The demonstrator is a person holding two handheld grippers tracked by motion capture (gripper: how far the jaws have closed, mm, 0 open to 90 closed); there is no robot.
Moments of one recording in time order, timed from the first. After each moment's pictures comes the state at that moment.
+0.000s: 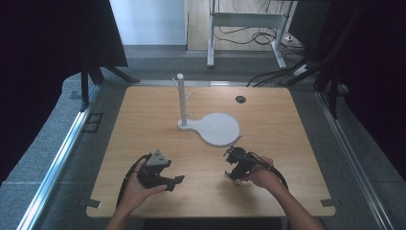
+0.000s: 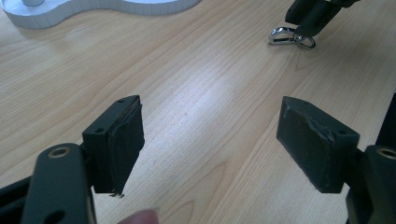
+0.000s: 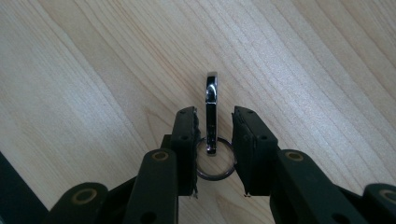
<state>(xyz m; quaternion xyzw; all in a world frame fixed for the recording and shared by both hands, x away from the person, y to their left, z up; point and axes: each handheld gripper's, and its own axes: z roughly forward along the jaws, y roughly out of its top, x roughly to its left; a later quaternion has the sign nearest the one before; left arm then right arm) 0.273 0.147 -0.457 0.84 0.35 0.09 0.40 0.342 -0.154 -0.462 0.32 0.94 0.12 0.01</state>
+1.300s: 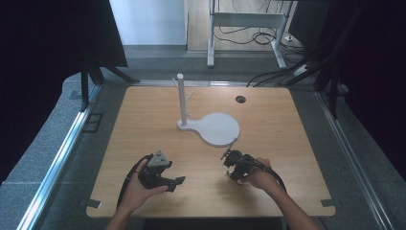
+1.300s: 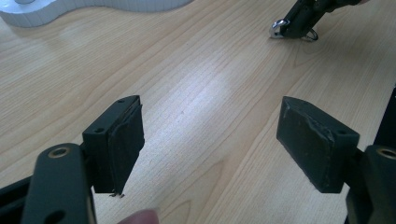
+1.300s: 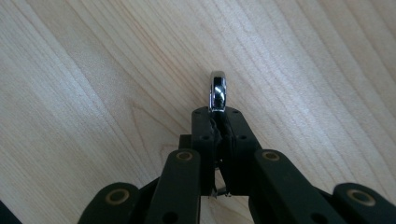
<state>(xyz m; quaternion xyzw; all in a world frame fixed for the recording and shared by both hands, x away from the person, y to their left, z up) 0.273 0.144 -0.459 0.85 0.35 0.09 0.39 0.342 -0.148 -0.474 0.30 0.95 0.09 0.02</state>
